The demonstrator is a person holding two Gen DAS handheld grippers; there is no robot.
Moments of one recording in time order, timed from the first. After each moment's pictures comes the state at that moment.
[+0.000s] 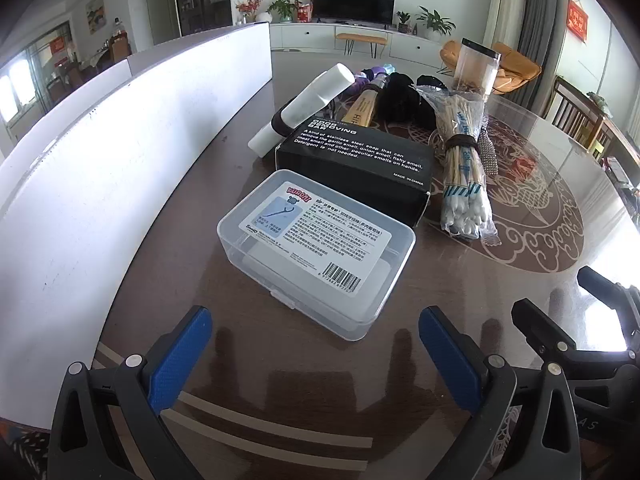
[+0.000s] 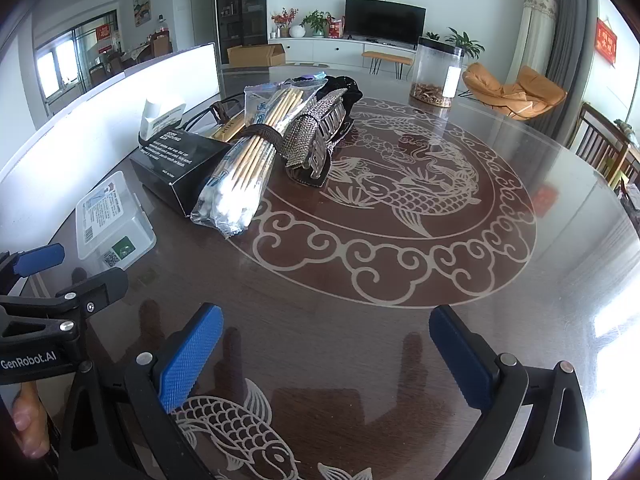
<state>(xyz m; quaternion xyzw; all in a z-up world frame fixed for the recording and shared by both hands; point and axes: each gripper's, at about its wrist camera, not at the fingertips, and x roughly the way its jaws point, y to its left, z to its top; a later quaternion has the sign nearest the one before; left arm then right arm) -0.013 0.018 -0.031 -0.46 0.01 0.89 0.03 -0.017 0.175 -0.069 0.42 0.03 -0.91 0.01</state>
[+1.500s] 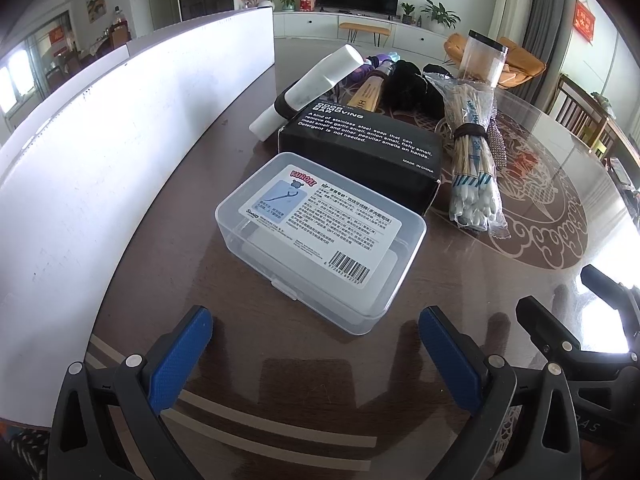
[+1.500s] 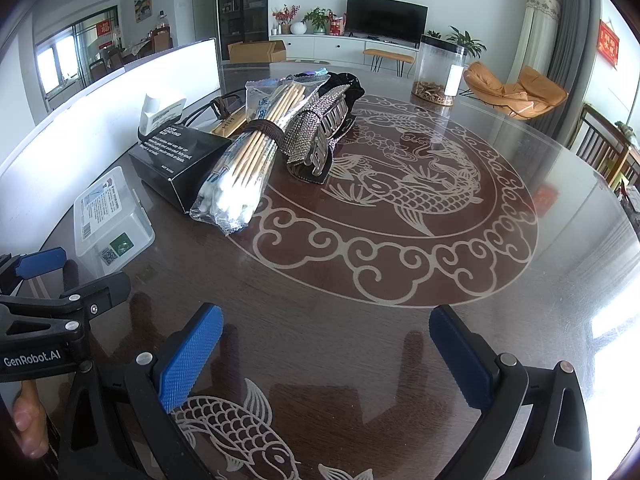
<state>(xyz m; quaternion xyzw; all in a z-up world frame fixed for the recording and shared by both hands) -0.014 0.015 -0.037 -0.48 0.00 0.88 0.03 -0.018 0.173 -0.070 0.43 0.03 -0.90 0.01</state>
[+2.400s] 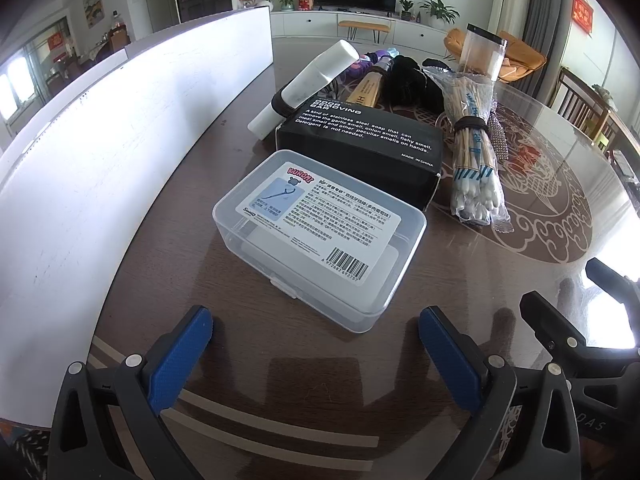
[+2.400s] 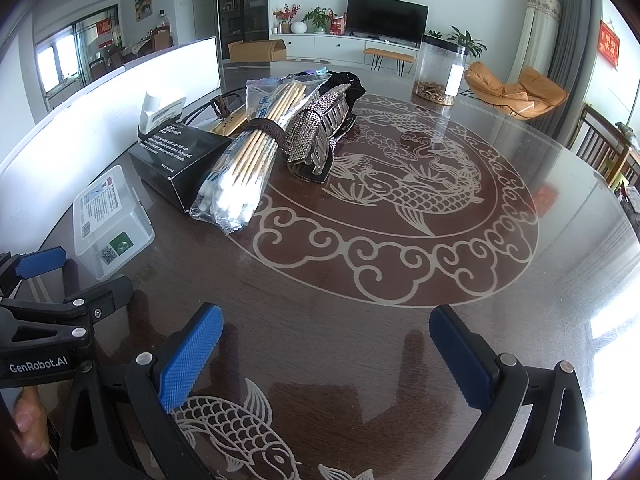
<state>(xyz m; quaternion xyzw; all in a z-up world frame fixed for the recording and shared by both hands) -0.014 0.019 -0.038 -0.48 0.02 0.88 0.03 -0.018 0.172 -0.071 0.43 0.03 -0.90 0.00</state>
